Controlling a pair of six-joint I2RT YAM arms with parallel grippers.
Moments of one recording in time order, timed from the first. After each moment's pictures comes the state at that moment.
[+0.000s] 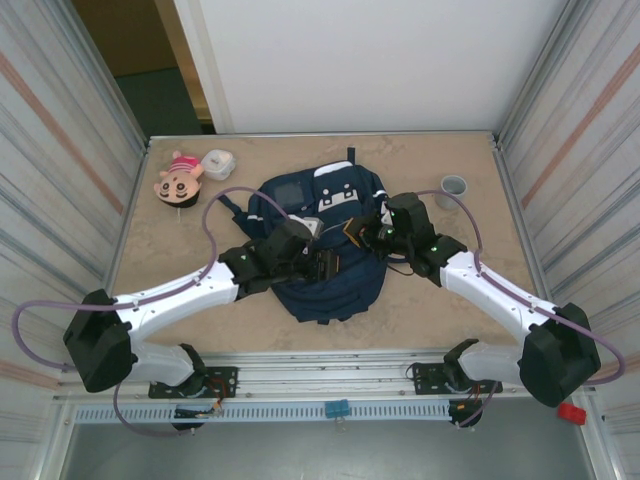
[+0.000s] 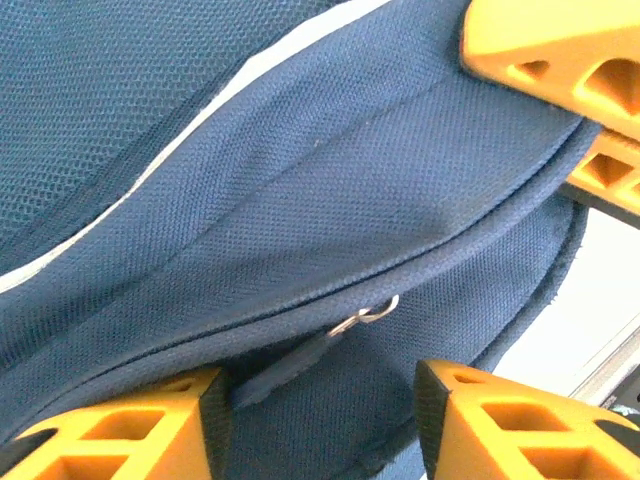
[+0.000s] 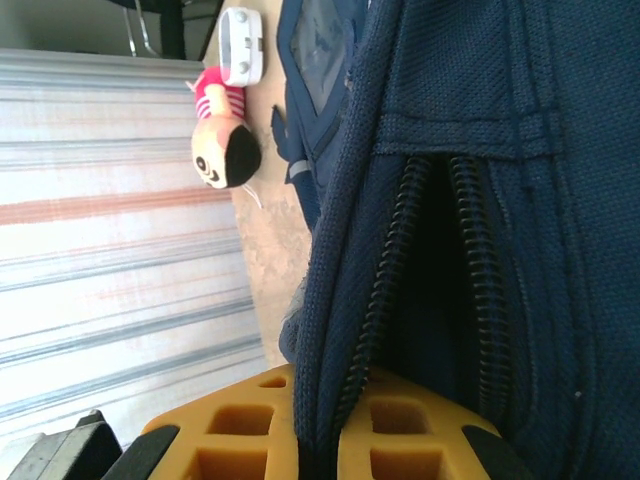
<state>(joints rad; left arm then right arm) -0.91 1.33 0.94 -0.34 -0.02 -0.64 0.59 1.22 0.83 -0.14 -0.30 1.29</state>
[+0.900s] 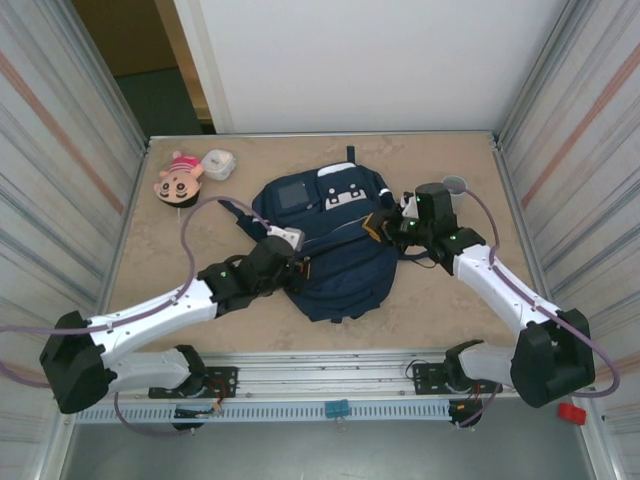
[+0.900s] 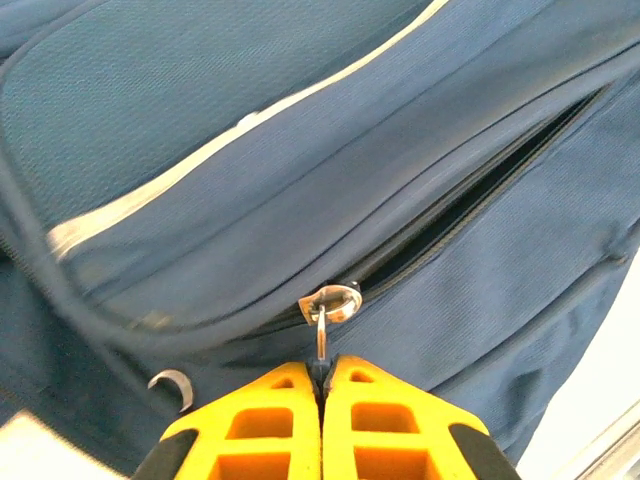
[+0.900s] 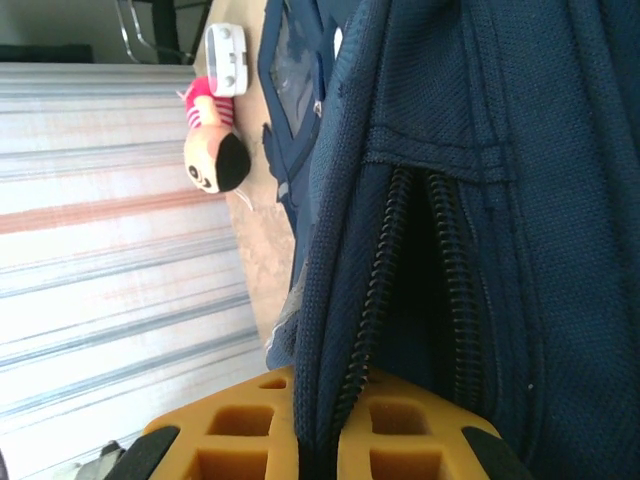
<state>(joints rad) -0.92 1.14 0.78 -0.38 -0.14 -0.56 0.35 1.22 0.85 -0.24 -0.53 1.16</state>
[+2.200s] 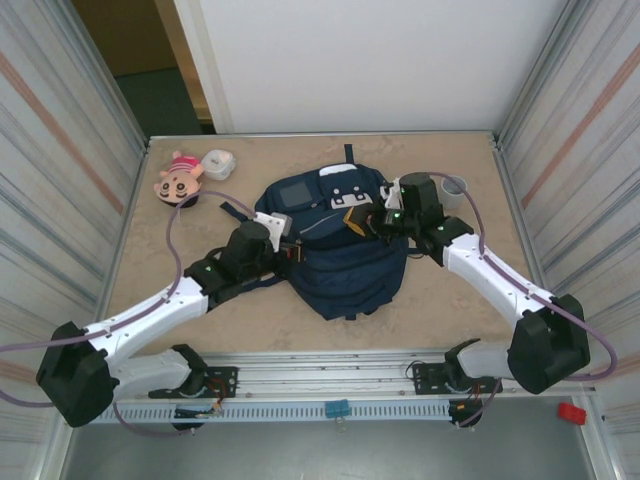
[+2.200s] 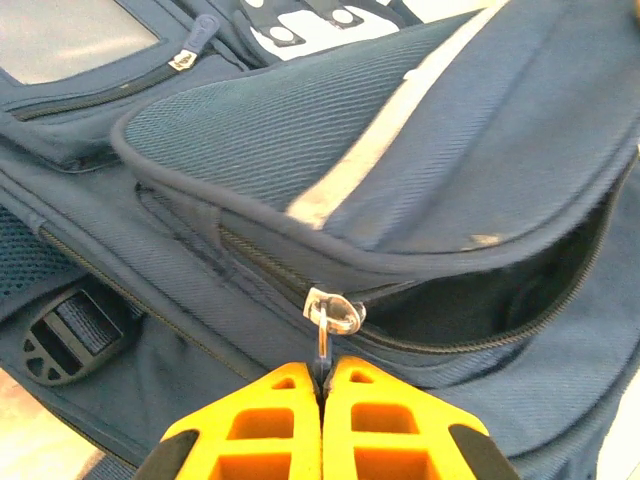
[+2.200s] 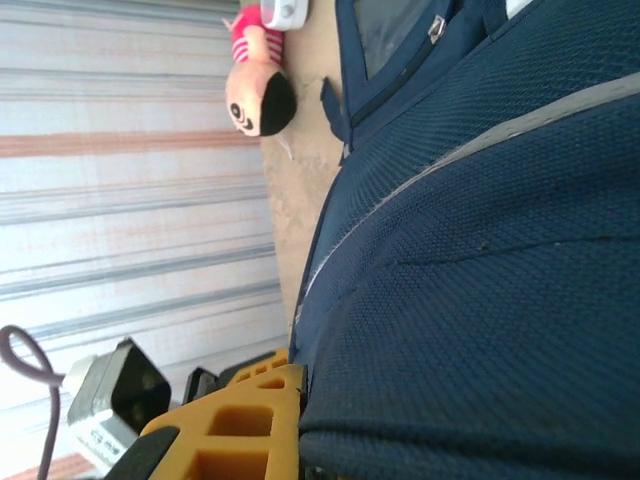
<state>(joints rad) -0.72 1.12 0.72 -0.19 0.02 -0.40 0.44 1.30 0.97 -0.23 -0.58 1.14</state>
